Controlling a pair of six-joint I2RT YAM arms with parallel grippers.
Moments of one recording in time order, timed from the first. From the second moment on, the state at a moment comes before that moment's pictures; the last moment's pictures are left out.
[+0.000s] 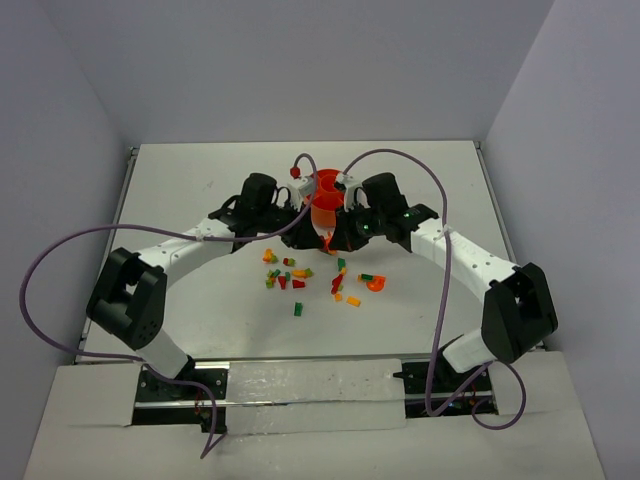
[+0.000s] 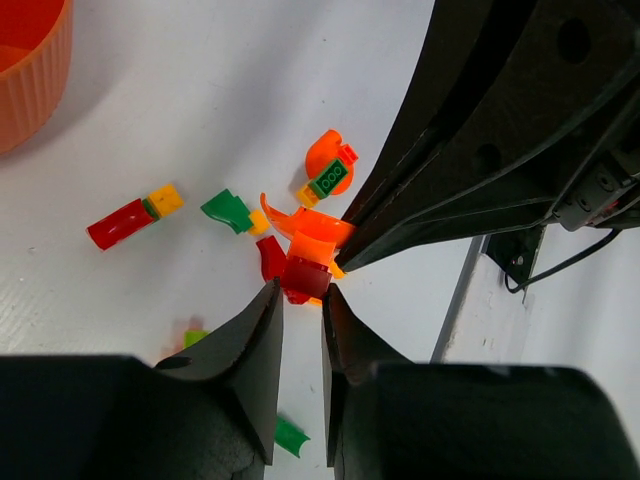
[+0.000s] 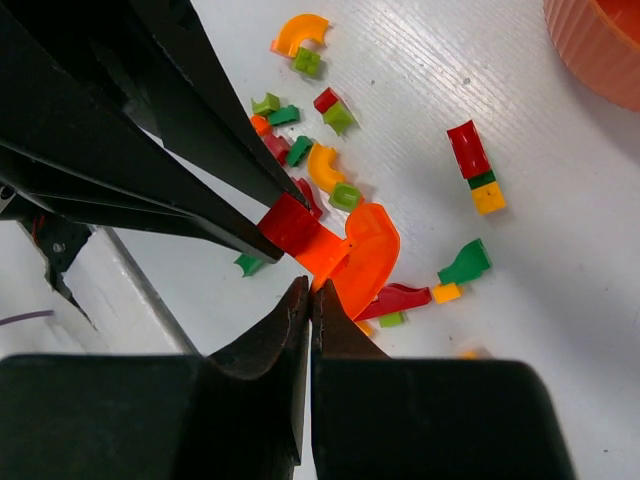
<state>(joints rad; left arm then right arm) -0.59 1.62 1.10 -0.09 0.69 -0.19 0.52 1.45 1.08 -0.40 -0.49 0.14</state>
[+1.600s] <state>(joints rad) -0.54 1.81 1.10 -0.27 0.47 0.06 0.30 1.59 0.97 -0.53 -0.23 -0.17</state>
